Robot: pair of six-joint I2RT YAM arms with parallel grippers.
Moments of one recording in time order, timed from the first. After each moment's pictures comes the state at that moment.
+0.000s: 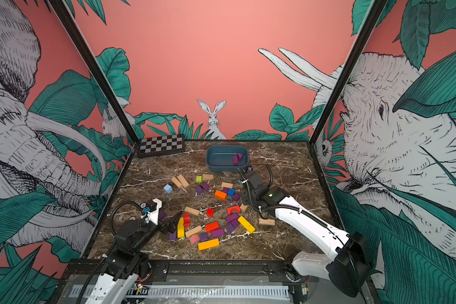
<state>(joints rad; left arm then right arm) -0.38 0.01 0.09 -0.26 0.24 -0.07 0.73 1.23 1.00 -0.69 0.31 0.31</state>
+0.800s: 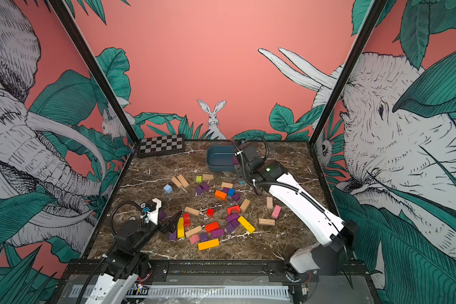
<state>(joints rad) -0.38 0.01 0.09 -0.26 0.22 -0.07 0.69 1.51 1.56 -0.89 0.35 0.20</state>
